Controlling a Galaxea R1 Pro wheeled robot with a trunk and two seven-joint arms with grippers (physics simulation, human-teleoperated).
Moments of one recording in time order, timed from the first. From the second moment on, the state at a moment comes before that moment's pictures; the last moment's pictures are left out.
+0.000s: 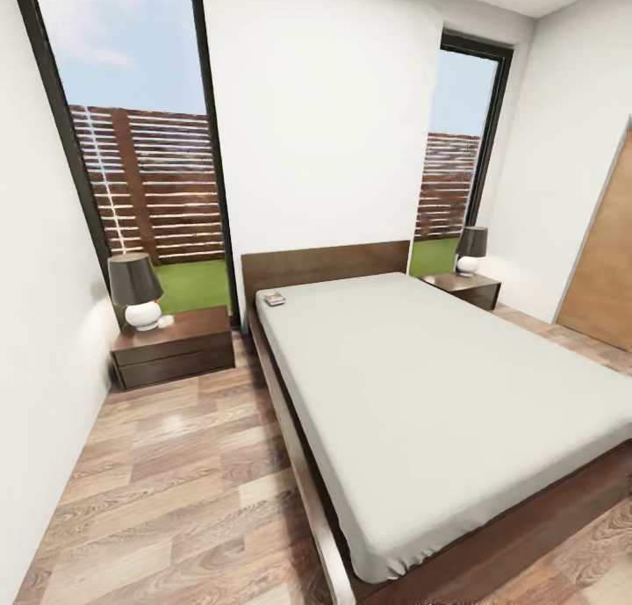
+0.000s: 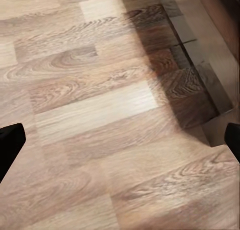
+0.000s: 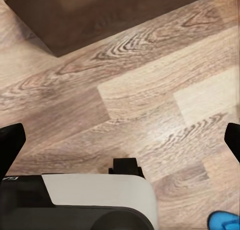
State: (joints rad) left arm -0.01 -0.03 0.00 -0.64 0.03 -0.15 -0.01; right arm -0.01 -0.01 -0.03 -0.30 0.00 -0.21 0.00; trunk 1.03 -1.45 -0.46
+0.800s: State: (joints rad) left arm -0.01 -0.03 0.00 -0.64 0.03 -0.15 -0.01; right arm -0.01 -0.01 -0.03 -0.30 0.00 -0.21 0.00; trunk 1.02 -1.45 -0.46
